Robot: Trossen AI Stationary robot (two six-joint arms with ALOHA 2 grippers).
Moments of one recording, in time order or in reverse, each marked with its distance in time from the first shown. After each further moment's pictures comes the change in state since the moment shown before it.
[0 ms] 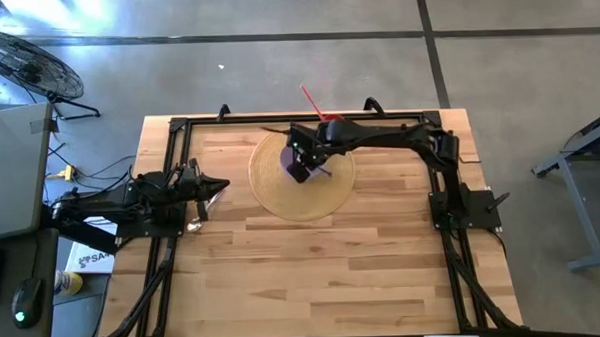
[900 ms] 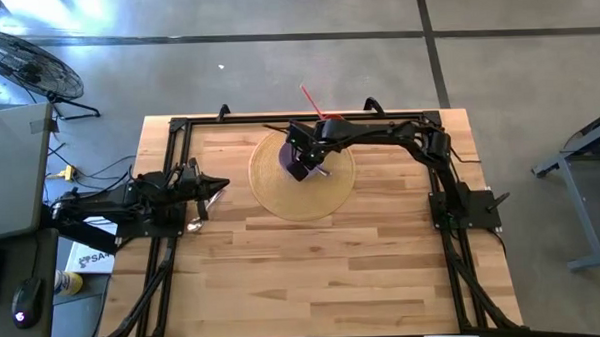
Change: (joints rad) left arm 0.000 0.000 0.000 0.000 -0.014 0.000; right arm -0.066 0.081 -0.040 0.095 -0.088 -0.038
